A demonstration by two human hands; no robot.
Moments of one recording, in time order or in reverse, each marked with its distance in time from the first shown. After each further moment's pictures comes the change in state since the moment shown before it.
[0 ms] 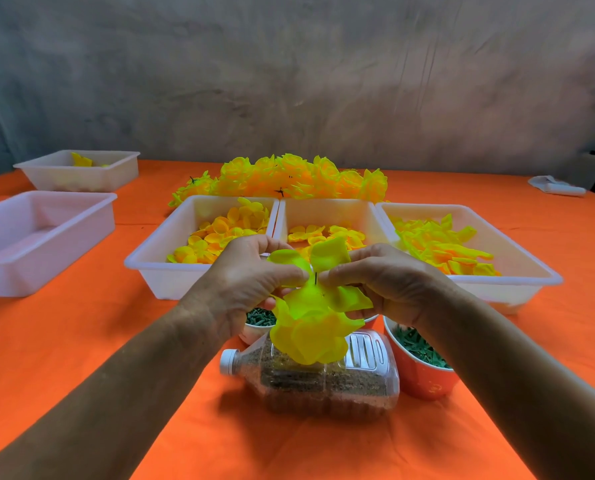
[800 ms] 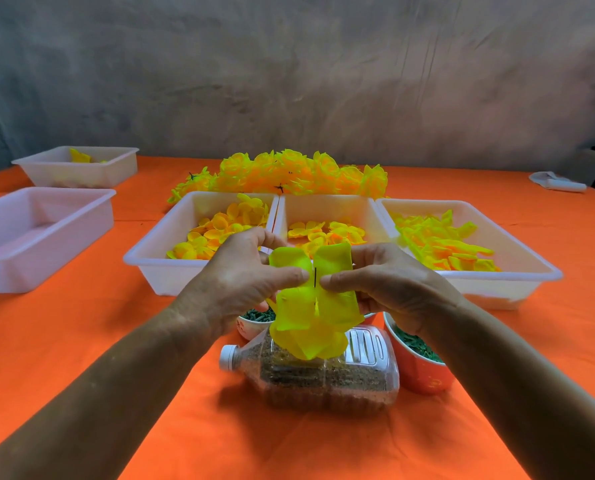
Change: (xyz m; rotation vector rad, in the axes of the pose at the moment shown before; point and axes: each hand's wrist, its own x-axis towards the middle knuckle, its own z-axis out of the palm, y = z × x) left_hand -0.010 0.004 -0.003 0.163 -0.010 0.078; right_hand -0.011 0.007 0.005 -0.067 0.058 -0.125
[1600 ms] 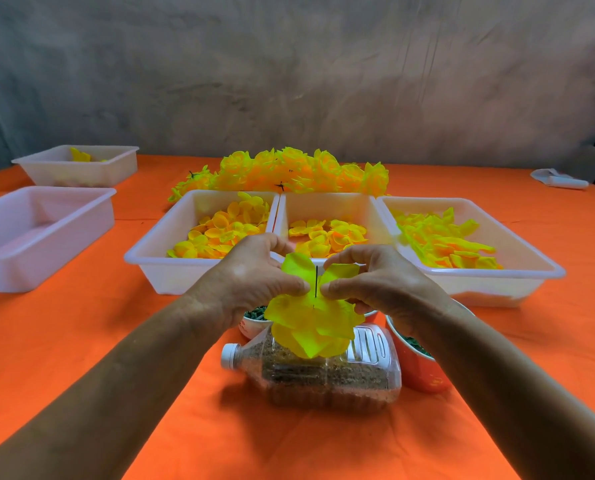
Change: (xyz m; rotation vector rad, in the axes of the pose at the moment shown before) left_hand 0.008 0.002 0.005 0.057 -0.085 -0.073; right_hand 0.004 0.007 0.006 -0.106 0.108 -0.024
